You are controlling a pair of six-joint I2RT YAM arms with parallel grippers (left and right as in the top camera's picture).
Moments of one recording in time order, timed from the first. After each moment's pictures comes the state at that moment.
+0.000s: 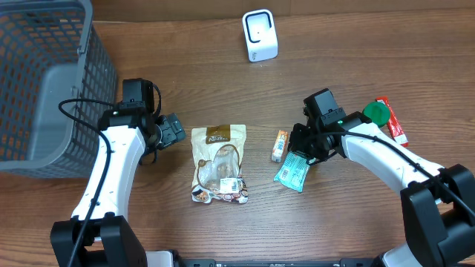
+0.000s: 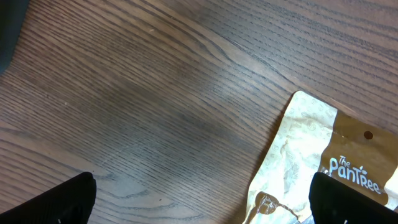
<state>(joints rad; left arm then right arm) 0.08 1.54 1.12 -0.91 -0.09 -0.43 0.43 1.73 1.03 -0.55 -0.36 0.73</state>
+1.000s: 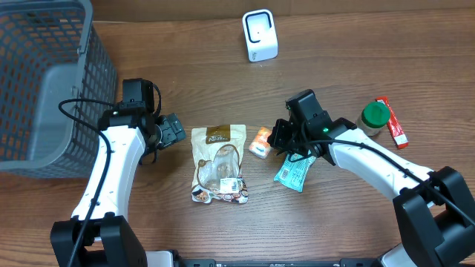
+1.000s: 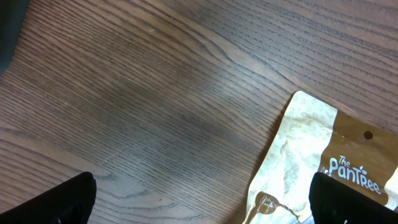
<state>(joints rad) 0.08 1.54 1.12 -0.91 -0.09 -0.43 0.54 1.73 1.03 -0.33 -0.34 0.84</state>
